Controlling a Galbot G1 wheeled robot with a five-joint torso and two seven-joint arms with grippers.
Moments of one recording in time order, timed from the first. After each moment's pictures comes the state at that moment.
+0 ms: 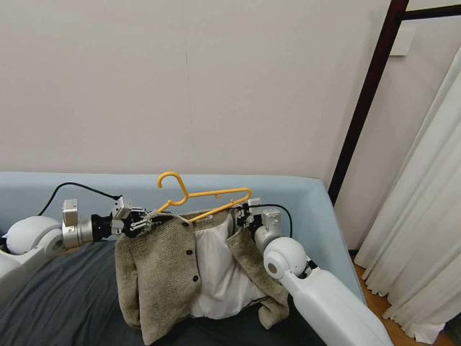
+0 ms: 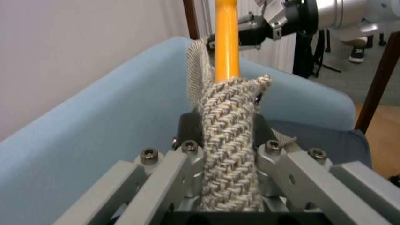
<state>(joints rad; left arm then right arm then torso) 0.58 -0.40 0.02 -1.57 -0.95 -0.04 0.87 -0.56 1.22 -0.15 1.68 0.71 -0.44 0.42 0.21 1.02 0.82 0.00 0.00</state>
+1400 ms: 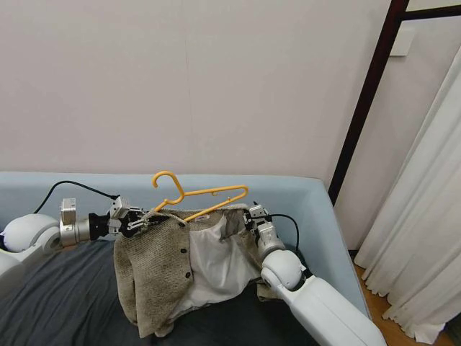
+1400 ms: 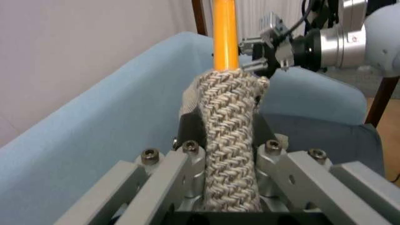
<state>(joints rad) 0.56 -0.40 0.02 -1.54 -0.92 -0.05 0.88 -0.60 1.22 -0.26 1.55 0.31 -0.32 0.47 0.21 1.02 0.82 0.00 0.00</state>
